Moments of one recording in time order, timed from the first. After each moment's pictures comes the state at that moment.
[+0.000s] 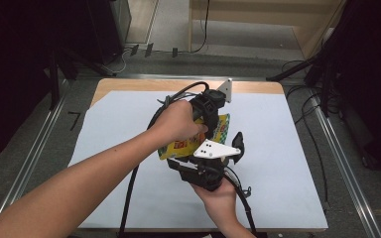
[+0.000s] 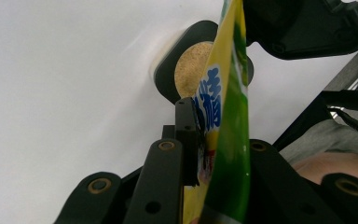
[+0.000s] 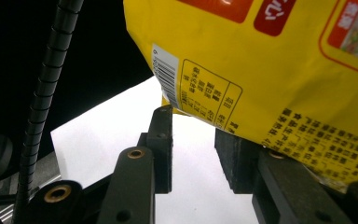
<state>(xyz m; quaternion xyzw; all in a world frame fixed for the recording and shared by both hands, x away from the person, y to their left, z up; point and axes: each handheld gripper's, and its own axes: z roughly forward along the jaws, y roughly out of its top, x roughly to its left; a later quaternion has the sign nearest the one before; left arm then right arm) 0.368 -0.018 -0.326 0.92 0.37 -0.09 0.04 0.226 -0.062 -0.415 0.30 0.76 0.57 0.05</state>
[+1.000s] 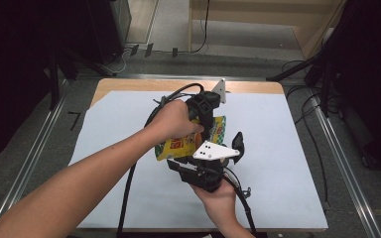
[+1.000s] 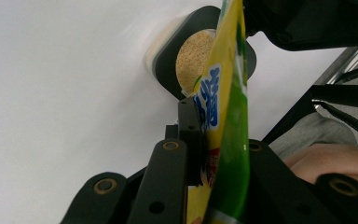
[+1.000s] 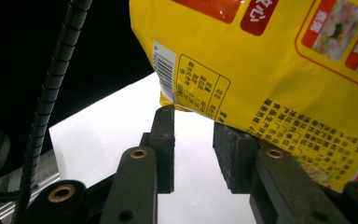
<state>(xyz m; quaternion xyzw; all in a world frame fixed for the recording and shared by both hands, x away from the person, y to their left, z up) 0.375 -0.006 -0.336 0.92 0.38 -0.13 0.04 0.225 -0.061 -0.419 0.30 0.76 0.57 0.06</state>
